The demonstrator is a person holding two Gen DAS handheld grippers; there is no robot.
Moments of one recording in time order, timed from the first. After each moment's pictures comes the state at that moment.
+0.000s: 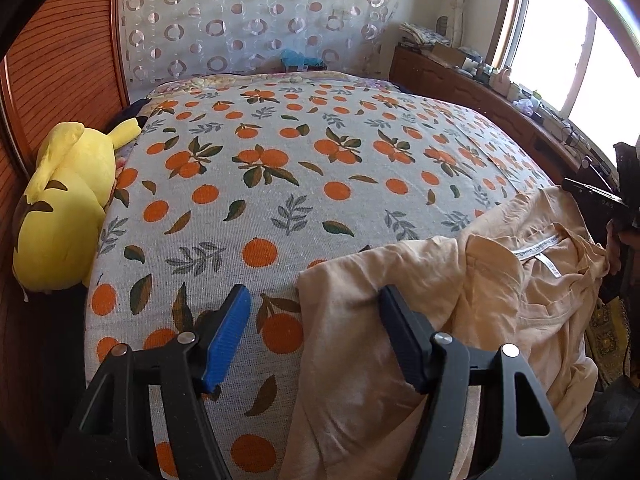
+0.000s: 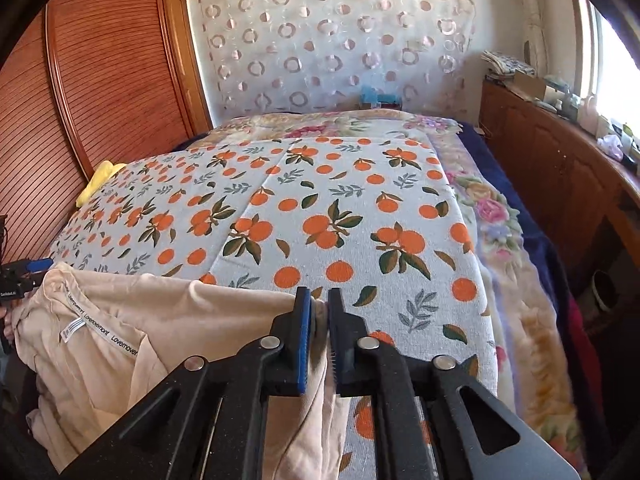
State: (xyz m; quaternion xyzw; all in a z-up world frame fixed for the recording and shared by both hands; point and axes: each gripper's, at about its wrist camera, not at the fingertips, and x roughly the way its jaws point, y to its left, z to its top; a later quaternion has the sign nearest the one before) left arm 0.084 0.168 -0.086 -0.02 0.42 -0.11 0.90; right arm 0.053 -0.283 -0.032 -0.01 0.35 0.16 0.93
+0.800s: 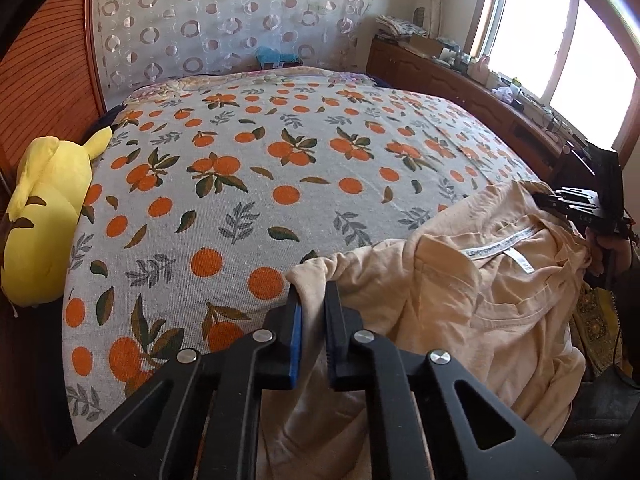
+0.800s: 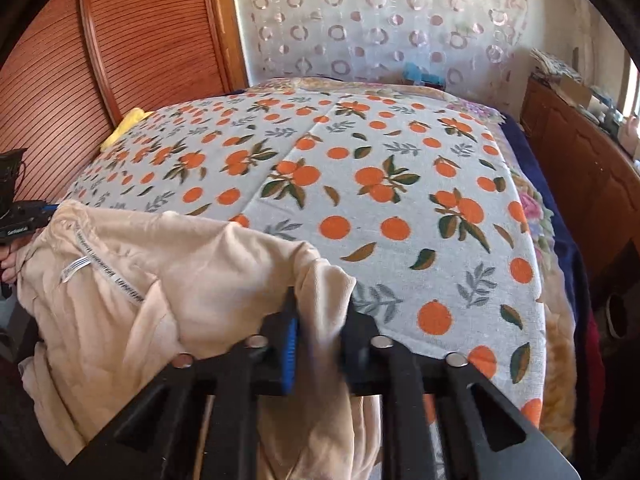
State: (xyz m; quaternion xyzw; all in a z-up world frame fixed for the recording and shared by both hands) left arm 0.078 0.140 -0.074 -0.01 0.42 -0.15 0.90; right arm 0.054 -0.263 -0.054 -0.07 0.39 0.22 0.89
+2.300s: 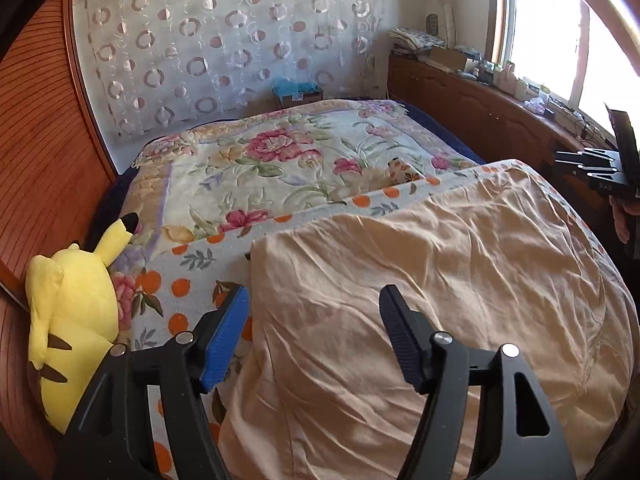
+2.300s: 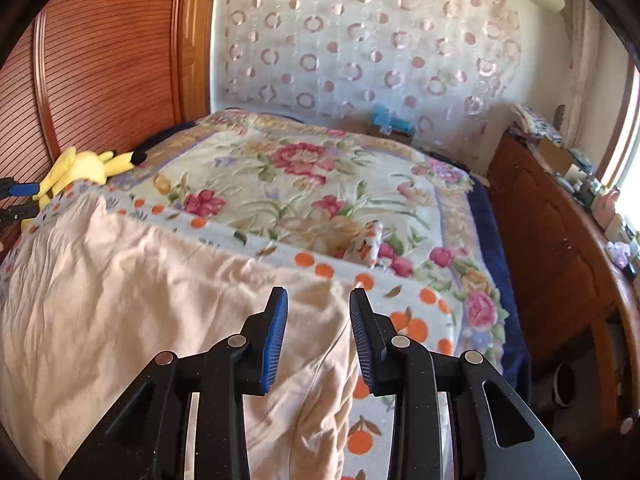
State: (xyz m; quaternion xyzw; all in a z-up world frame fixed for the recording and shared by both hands) left arm 0.277 0.152 -0.033 0.05 0.39 -0.11 0.91; right arm 0.201 -0.206 0.058 -0.14 0.33 0.17 0.92
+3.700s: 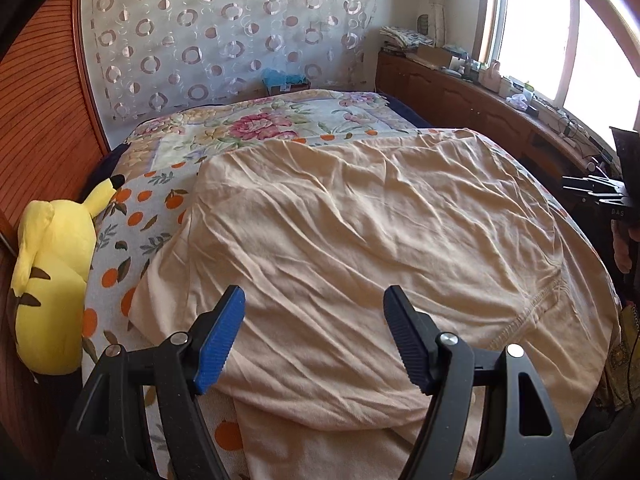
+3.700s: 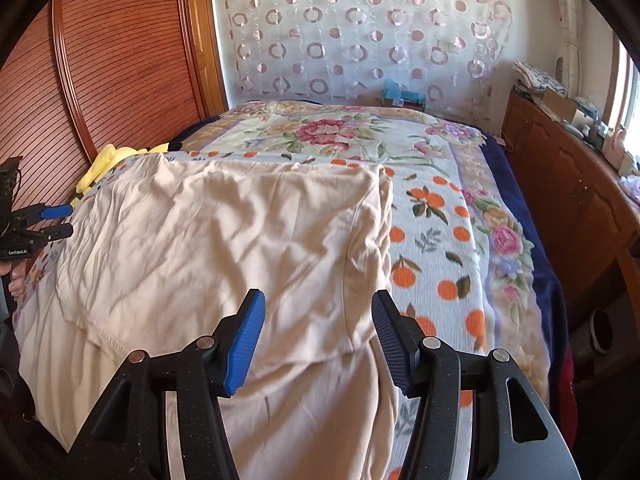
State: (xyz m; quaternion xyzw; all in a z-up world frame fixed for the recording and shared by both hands) left arm 0.166 0.115 -0.049 0.02 0.40 -0.12 0.91; right arm 0.129 -0.259 0.037 -0.06 0.37 0.19 0.91
